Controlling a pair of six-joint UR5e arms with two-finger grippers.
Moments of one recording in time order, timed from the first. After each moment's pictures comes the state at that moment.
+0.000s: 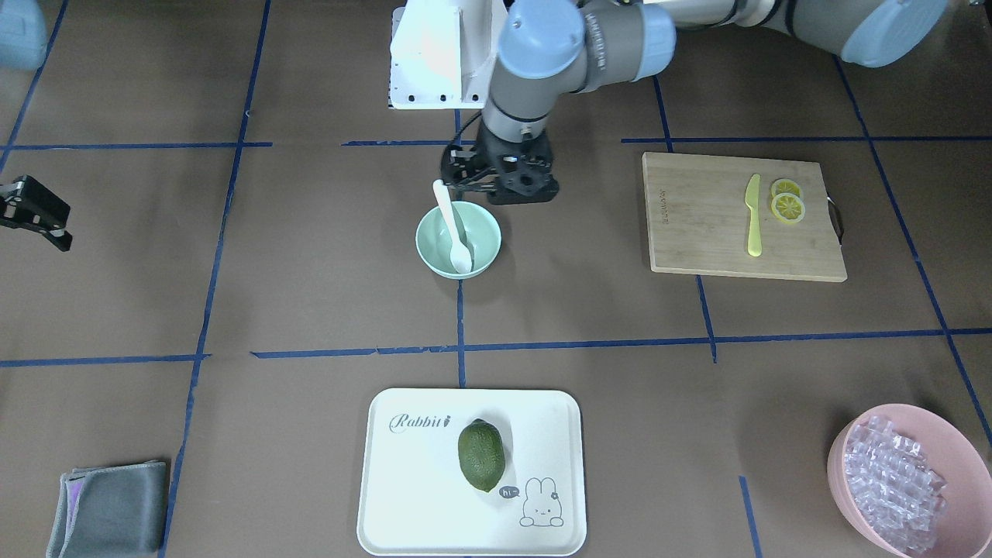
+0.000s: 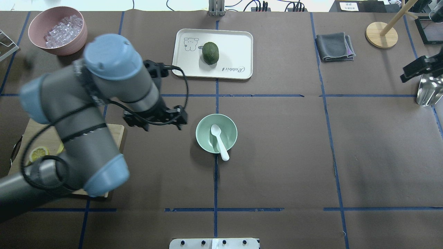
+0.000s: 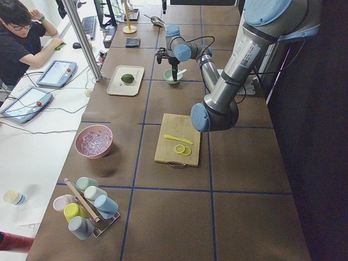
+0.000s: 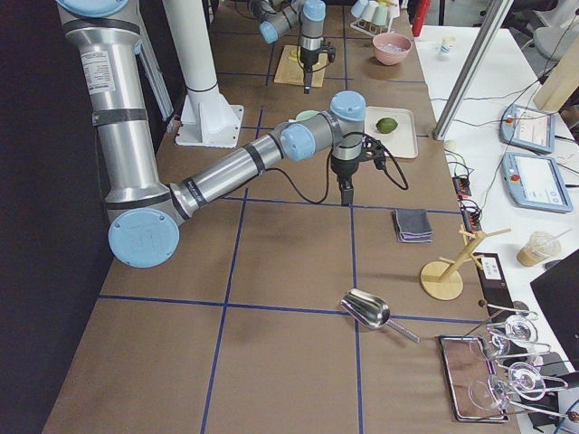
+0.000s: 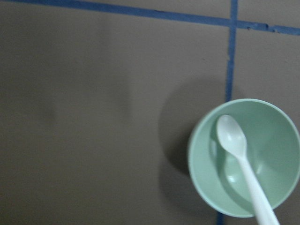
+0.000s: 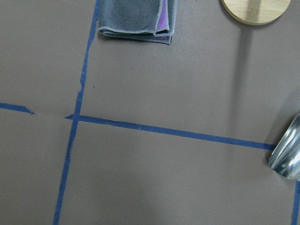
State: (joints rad) left arm -0.68 -2.15 -1.92 -1.37 -2.07 -1.06; right arm 1.27 -1.46 1.92 -1.66 2.26 0.30
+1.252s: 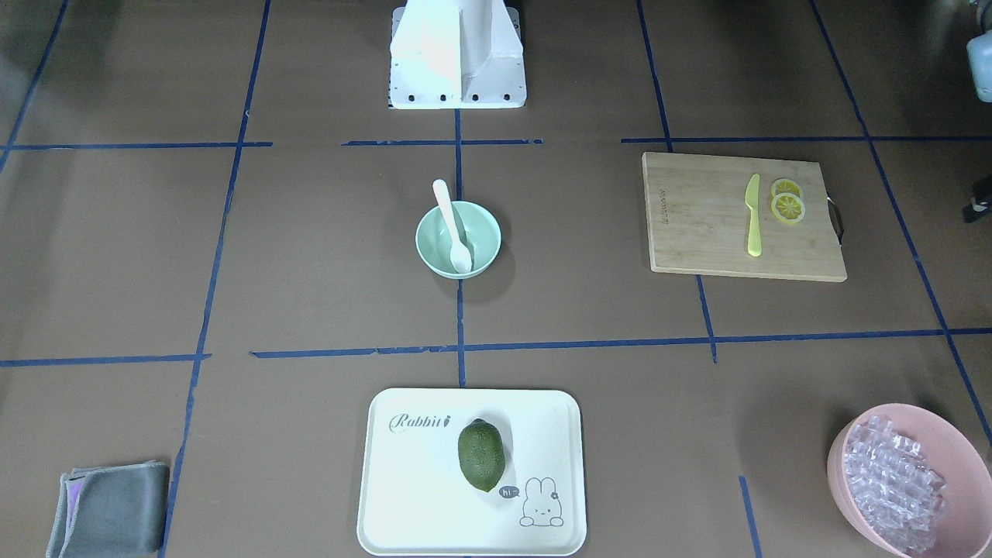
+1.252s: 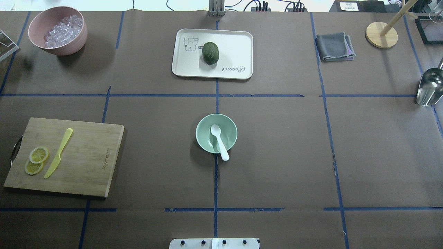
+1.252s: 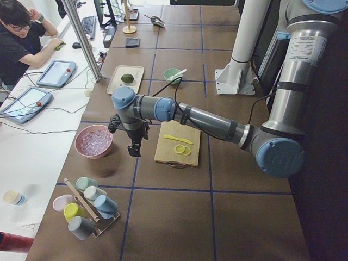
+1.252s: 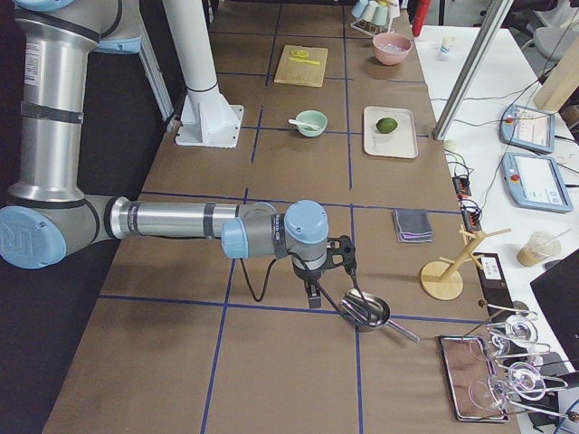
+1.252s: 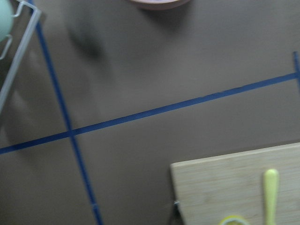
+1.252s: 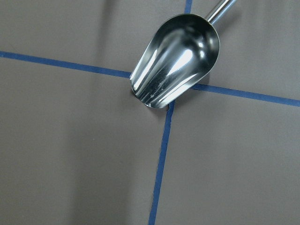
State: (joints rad) left arm -1.46 -1.71 -1.69 -1.34 -2.34 0.13; right arm 1.55 -1.73 1.75 -1.42 2.35 -0.02
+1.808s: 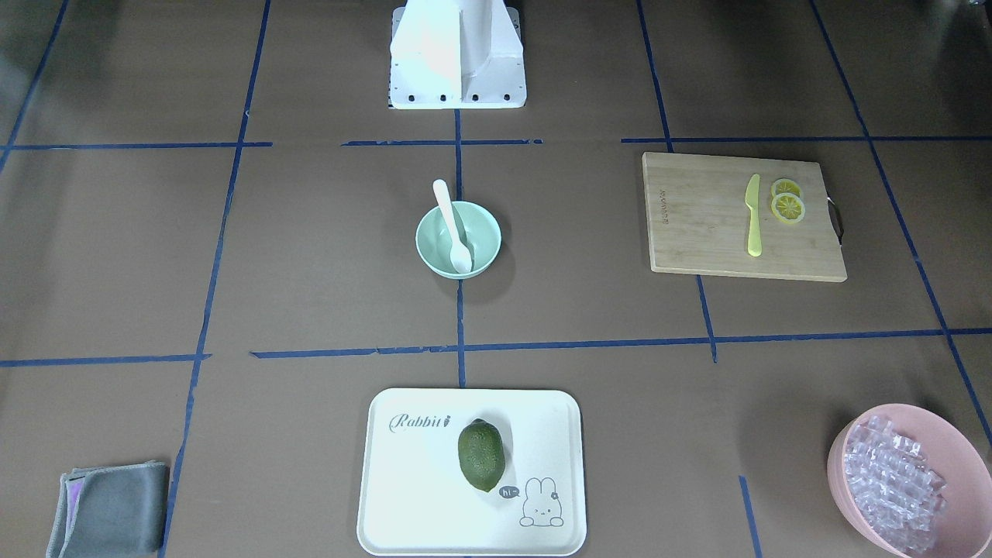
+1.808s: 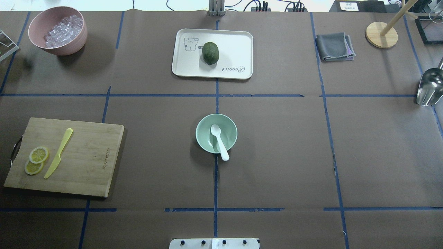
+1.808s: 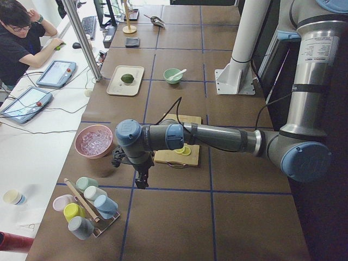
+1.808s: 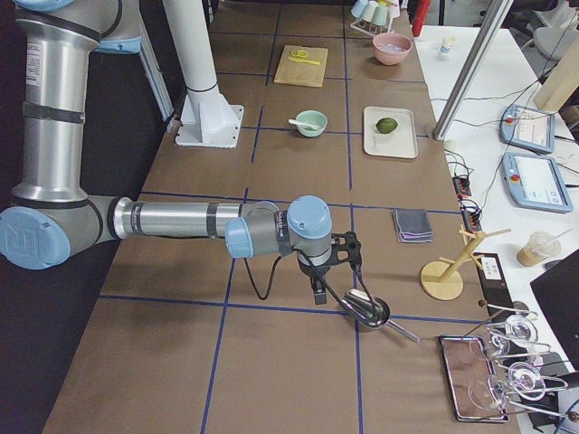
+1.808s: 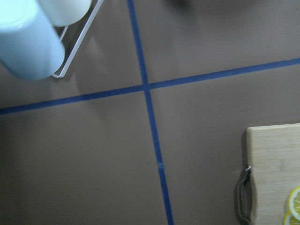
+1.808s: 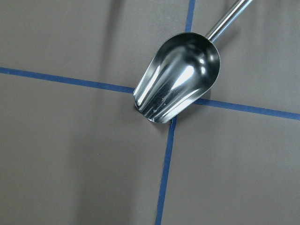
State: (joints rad) left arm -1.57 -1.63 -1.60 -1.37 -2.34 0.20; right arm 1.55 -1.72 1.74 -1.39 2.35 0.01
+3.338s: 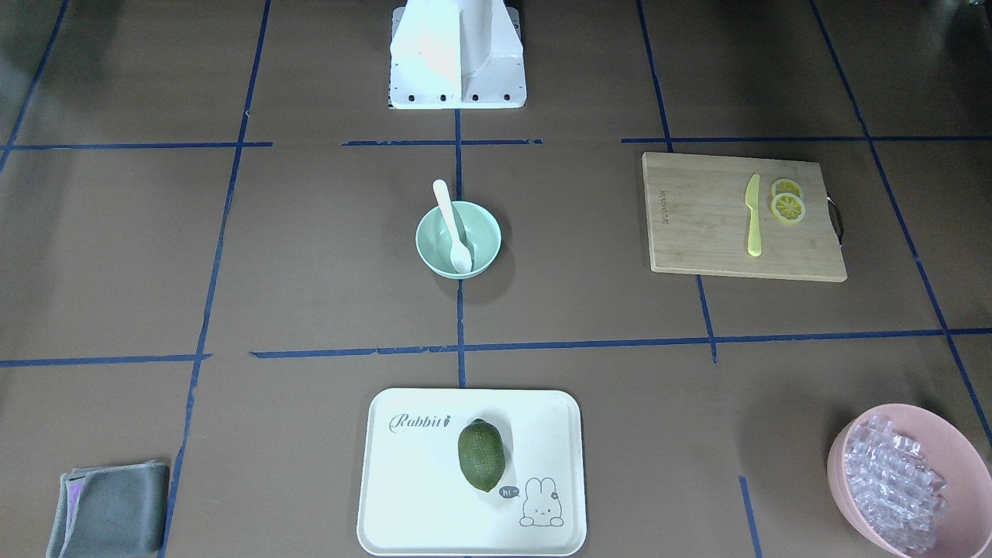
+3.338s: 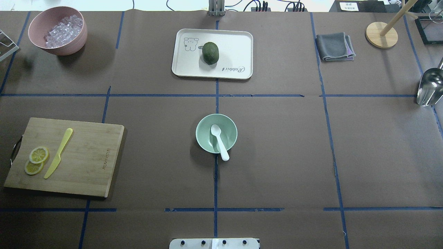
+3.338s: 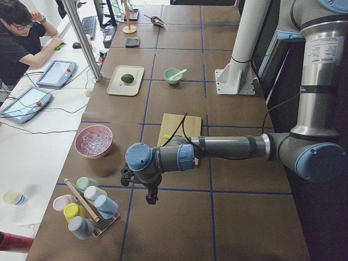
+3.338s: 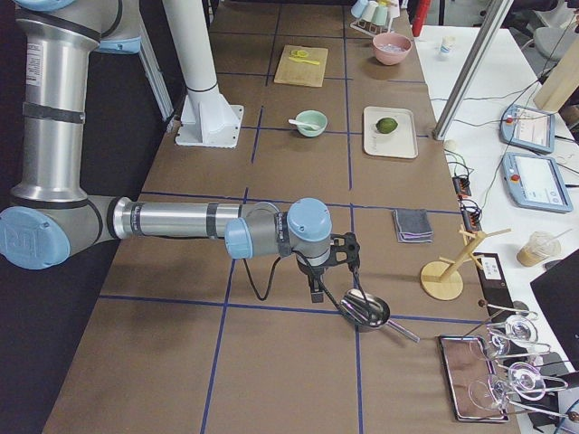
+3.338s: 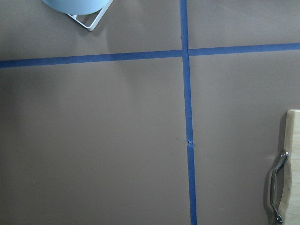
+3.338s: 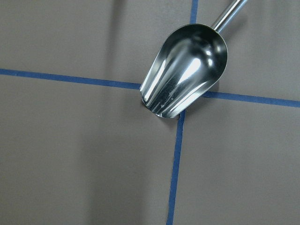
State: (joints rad) left arm -1.59 -1.56 -1.55 -1.47 -2.40 0.19; right arm 1.54 -1.72 1.74 -1.40 2.39 0.04
